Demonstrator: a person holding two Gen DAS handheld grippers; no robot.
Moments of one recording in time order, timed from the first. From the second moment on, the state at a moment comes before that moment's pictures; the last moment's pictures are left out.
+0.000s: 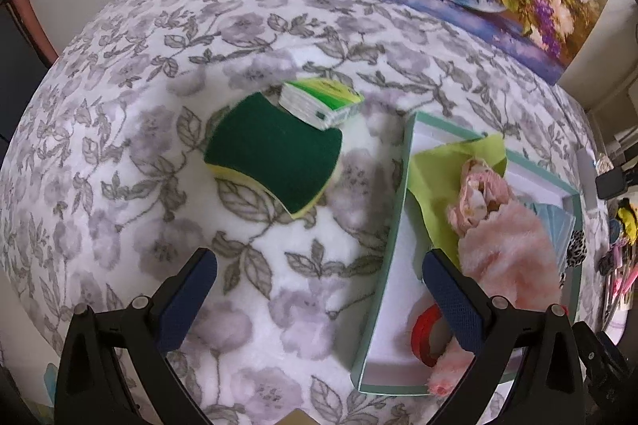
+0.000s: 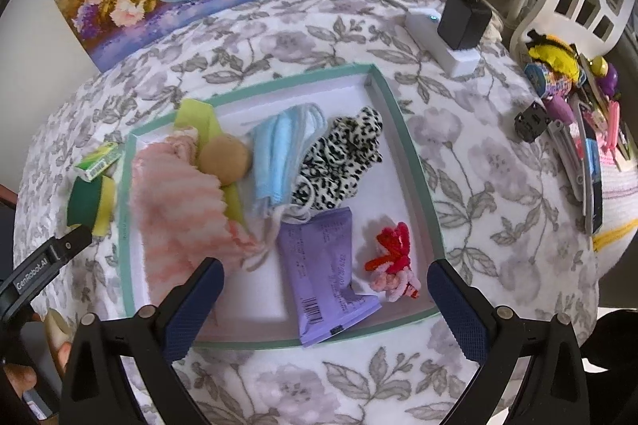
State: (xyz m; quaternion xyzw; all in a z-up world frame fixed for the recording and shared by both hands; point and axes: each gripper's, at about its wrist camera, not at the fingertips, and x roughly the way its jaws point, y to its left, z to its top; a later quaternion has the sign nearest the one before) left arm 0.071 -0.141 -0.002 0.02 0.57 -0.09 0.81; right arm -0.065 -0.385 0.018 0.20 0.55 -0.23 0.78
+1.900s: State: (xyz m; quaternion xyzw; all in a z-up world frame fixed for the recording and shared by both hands) left arm 0.163 -0.016 -0.003 -0.10 0.57 0.00 0.81; right arm 0.073 -0.238 0.026 0.15 0.54 -0.11 0.82
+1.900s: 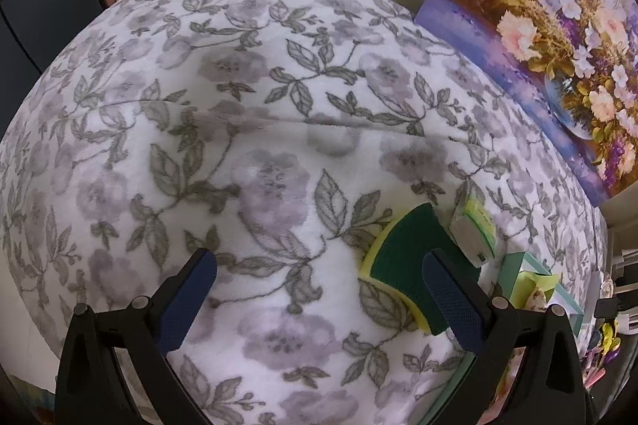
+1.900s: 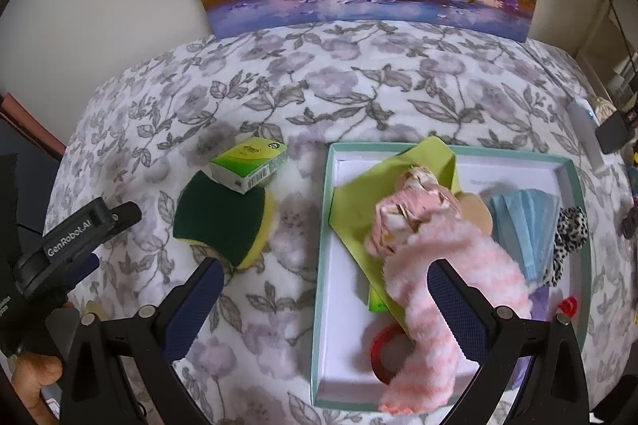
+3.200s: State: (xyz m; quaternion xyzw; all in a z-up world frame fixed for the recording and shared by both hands) left arm 0.190 -0.051 -0.058 -0.09 0.64 -0.04 0.76; right arm 0.108 -0.265 -0.002 0.15 0.55 -0.13 0.81
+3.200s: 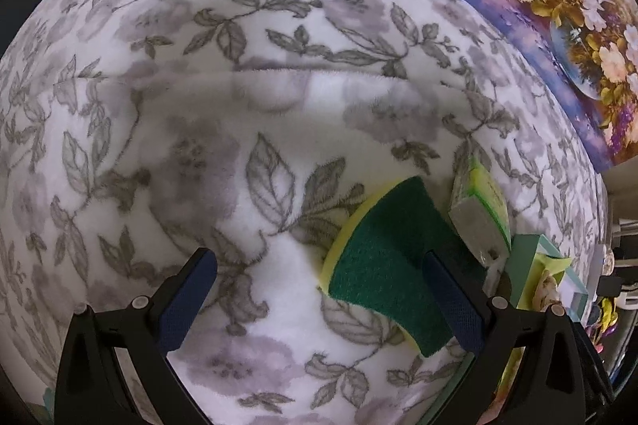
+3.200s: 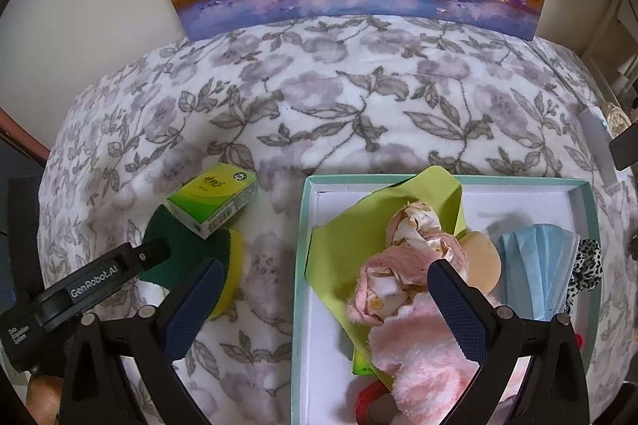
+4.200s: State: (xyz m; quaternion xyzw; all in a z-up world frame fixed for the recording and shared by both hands) left arm 0.151 -0.135 -0.066 -0.02 0.67 -0.11 0.73; right arm 0.090 -0.287 0.022 0.16 0.53 -0.14 0.82
